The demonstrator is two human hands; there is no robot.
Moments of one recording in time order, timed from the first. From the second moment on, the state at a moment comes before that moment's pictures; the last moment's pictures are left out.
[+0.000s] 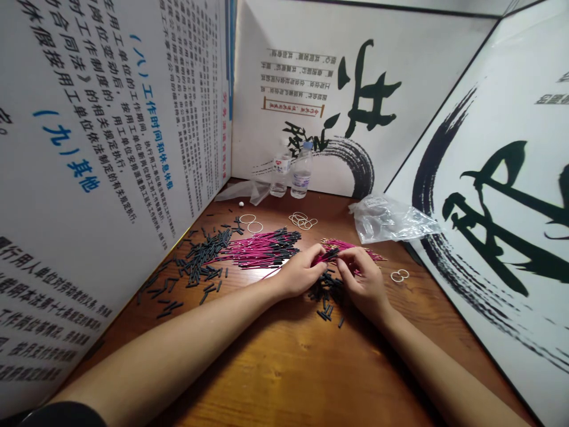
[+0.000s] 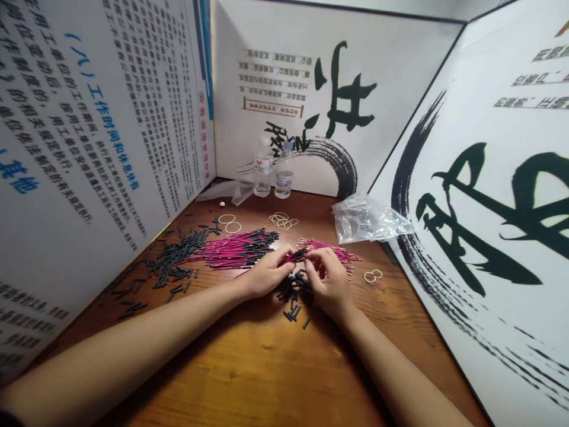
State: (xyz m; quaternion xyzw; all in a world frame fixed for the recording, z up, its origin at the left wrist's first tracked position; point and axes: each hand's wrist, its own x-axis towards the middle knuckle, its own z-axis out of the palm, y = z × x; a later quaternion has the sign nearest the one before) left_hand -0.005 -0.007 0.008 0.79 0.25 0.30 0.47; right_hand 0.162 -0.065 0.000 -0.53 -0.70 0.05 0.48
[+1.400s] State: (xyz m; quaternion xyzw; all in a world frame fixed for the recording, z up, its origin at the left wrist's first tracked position) left_hand -0.005 -0.005 0.014 0.74 0.28 0.38 0.49; right_hand 0.175 -0.068 0.004 -0.64 -0.71 0.04 0.30
